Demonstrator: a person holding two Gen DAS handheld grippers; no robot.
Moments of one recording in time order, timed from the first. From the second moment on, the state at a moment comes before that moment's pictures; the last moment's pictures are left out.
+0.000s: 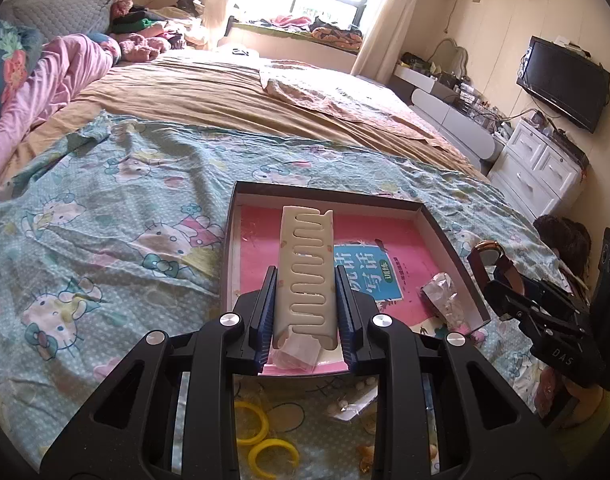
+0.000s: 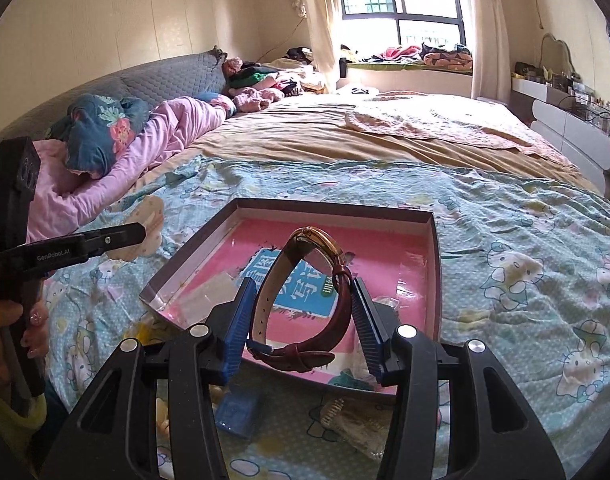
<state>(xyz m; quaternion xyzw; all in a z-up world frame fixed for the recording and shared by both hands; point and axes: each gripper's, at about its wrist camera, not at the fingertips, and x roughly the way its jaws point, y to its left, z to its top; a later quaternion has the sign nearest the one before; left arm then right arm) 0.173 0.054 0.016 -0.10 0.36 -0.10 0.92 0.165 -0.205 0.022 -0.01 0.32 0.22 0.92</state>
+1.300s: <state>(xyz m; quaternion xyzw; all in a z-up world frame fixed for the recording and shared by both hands) 0.192 0.055 -0.028 -0.08 0.39 -0.08 0.91 0.220 -0.164 -0.044 -0.03 0.40 0.22 0.89</state>
